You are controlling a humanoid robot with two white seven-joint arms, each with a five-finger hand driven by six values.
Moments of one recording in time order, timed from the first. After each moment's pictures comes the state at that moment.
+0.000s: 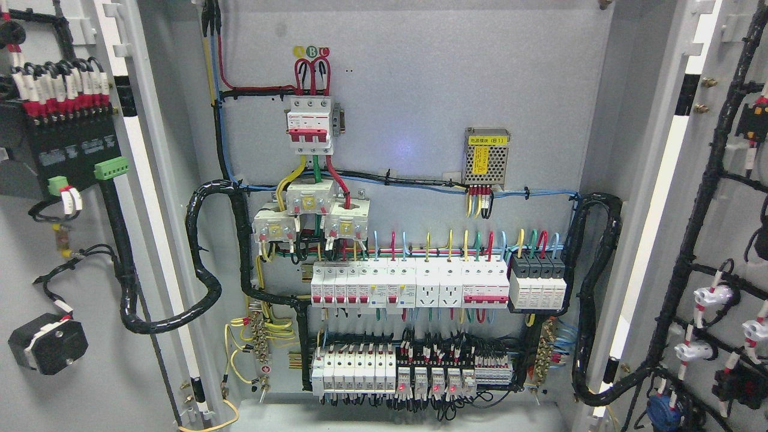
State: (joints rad) left arm 0.03 0.34 0.41 -1.68 0.35 -0.77 -0.05; right arm 0.34 -0.33 -0.40 -2.02 -0.95 -0.45 0.48
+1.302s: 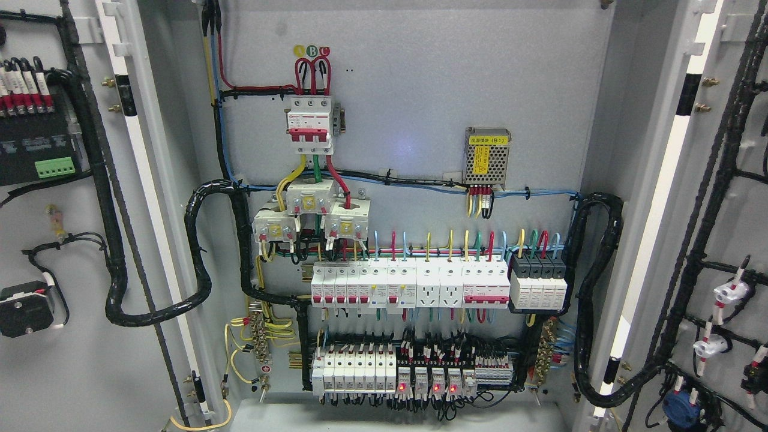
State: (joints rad) left arm -0.19 0.54 0.38 -1.26 0.34 -0.77 -0.01; right arm 0.35 -0.32 -0.52 -1.88 -1.03 -0.44 0.47
